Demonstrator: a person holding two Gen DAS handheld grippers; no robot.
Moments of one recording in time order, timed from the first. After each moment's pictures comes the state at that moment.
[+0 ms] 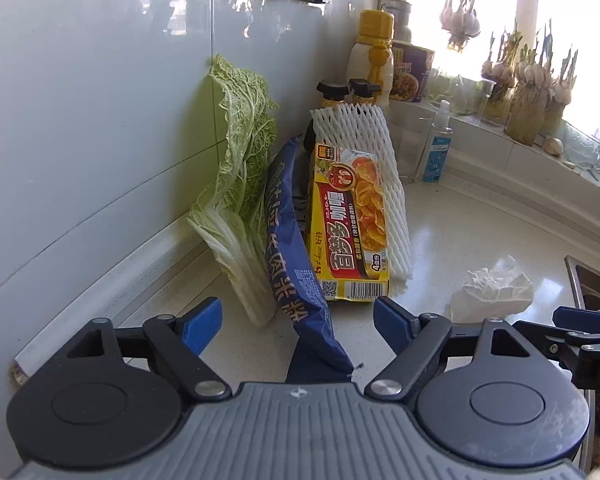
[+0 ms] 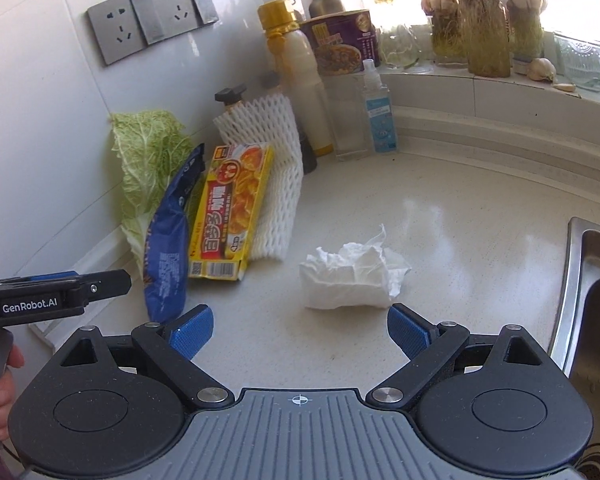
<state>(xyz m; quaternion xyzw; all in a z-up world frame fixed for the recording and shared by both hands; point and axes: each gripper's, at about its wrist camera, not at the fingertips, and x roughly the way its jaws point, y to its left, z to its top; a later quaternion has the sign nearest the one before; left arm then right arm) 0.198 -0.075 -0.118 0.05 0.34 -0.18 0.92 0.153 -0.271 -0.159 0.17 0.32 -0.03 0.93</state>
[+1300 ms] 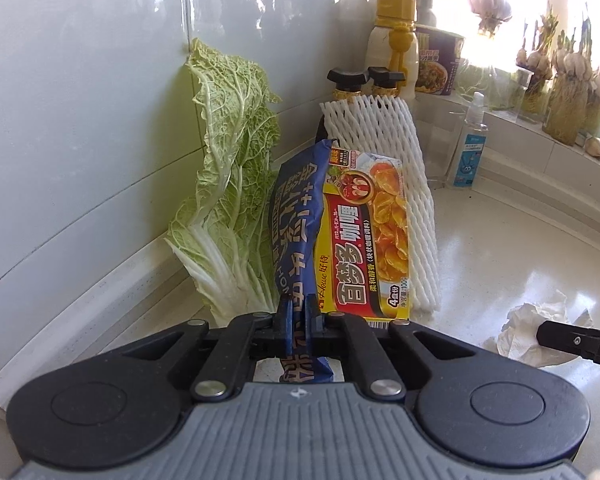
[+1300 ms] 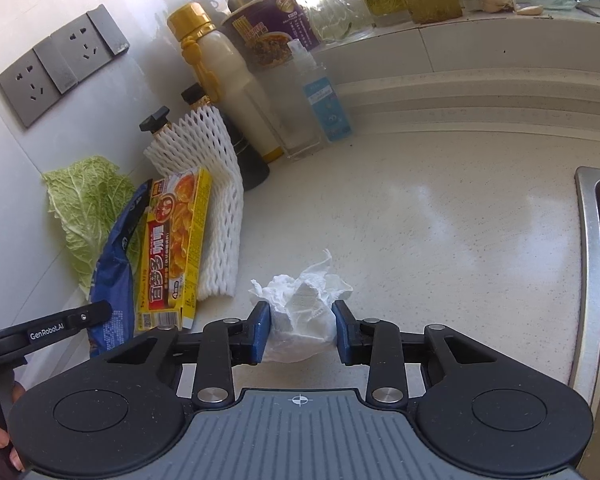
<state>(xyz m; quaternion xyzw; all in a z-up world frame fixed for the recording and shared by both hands) 0.229 -0.109 -0.129 0.06 0.34 -0.13 0.93 0.179 -0.326 -0.182 0.27 0.31 -0.04 0.91</state>
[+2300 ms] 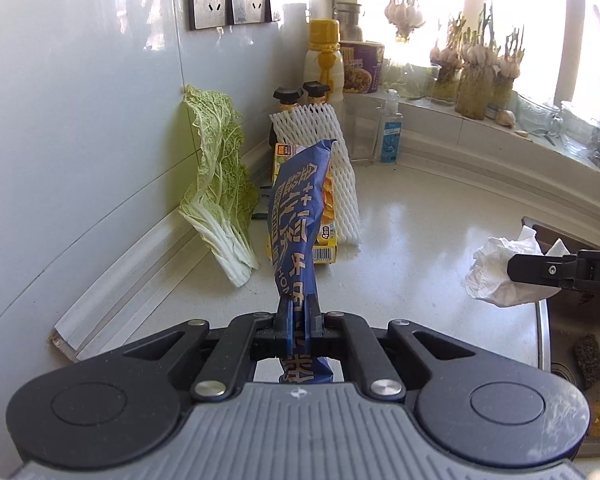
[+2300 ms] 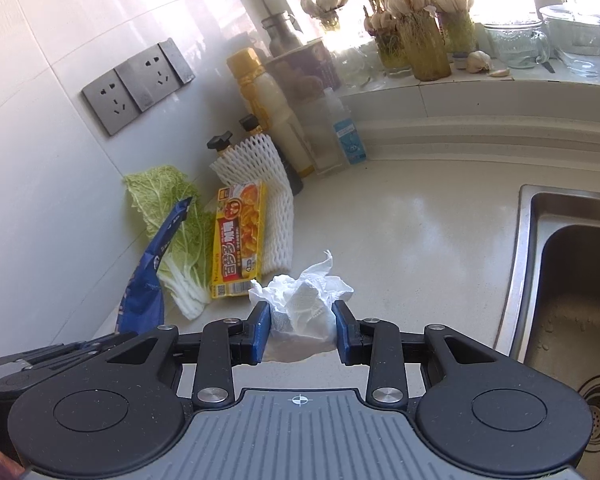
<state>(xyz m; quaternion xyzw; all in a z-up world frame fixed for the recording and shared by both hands) 0.124 -0.086 -0.076 0.09 0.35 -0.19 0.91 0.080 -0.277 -0.102 0.26 0.30 -0.05 0.92</state>
